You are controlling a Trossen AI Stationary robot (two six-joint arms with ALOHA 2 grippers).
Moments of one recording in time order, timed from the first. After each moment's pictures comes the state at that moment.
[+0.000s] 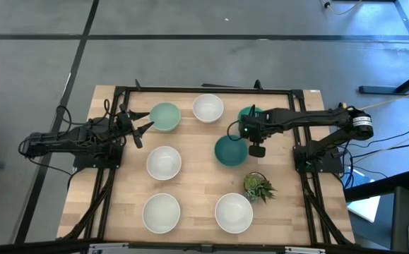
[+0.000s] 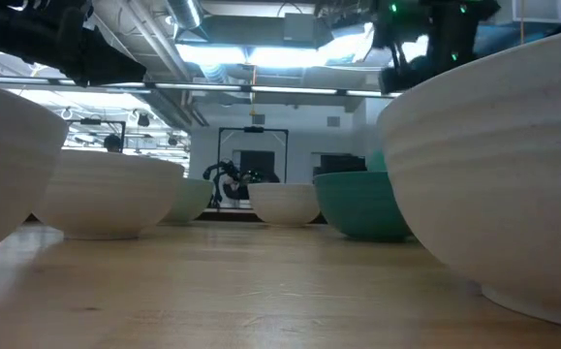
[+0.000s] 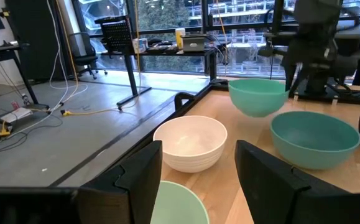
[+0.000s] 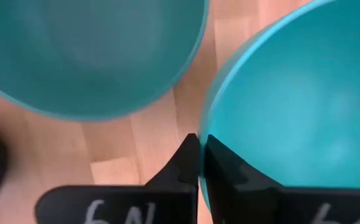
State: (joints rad) left arm 0.10 0.21 0.28 -0.17 -0.44 0.03; right arm -0.14 1.43 1.06 -0.99 0.16 -0.02
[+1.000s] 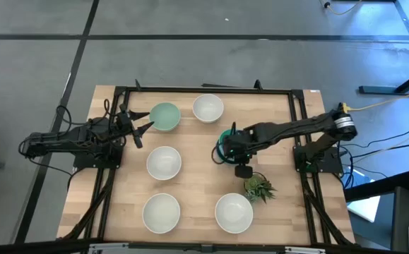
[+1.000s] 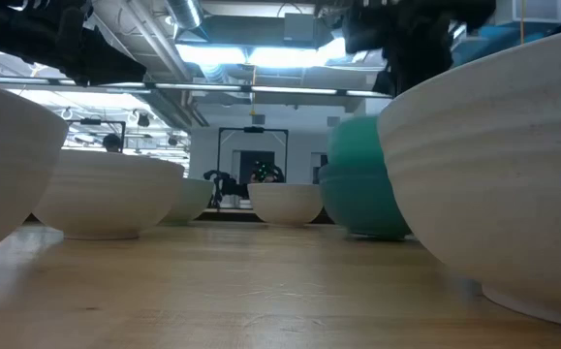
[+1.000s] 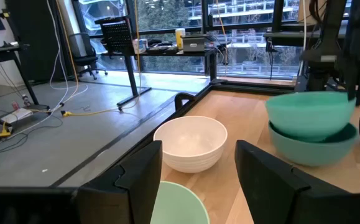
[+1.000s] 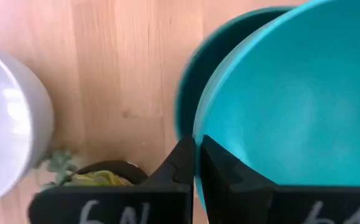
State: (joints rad) left arm 0.10 0.21 0.28 -0.17 -0.44 0.04; right arm 0.10 1.65 1.32 -0.99 -0.03 0.16
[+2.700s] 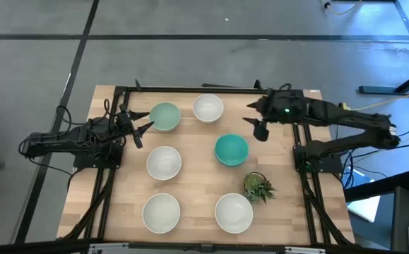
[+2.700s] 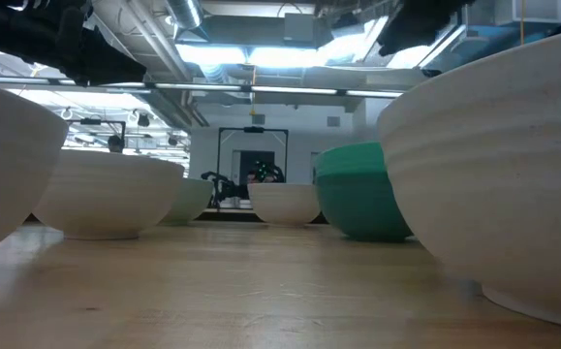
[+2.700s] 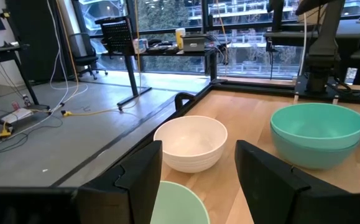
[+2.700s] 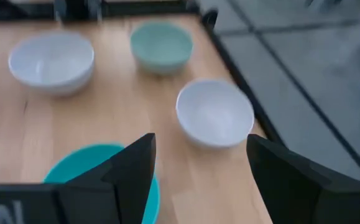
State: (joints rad) left arm 0.10 0.21 0.28 -0.17 -0.44 0.04; right arm -0.17 1.04 1.07 -0.59 0.21 -0.04
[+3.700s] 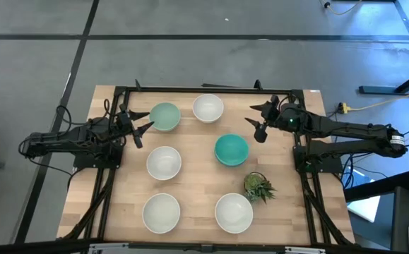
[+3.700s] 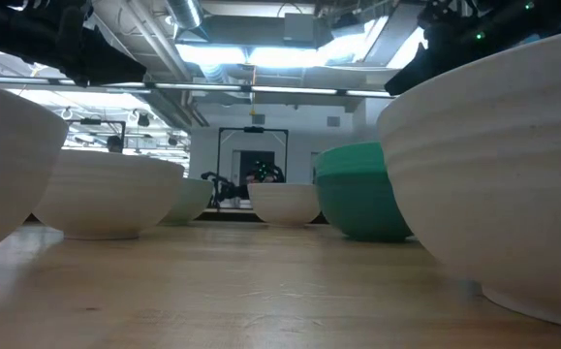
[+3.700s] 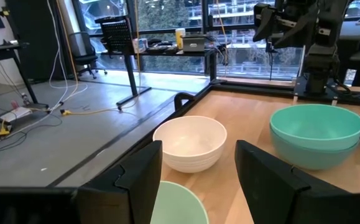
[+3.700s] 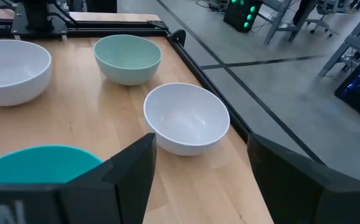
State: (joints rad) left arm 0.10 0.21 0.28 -0.17 -0.44 0.02; right arm -0.25 0.85 0.60 -0.11 0.25 -0.11
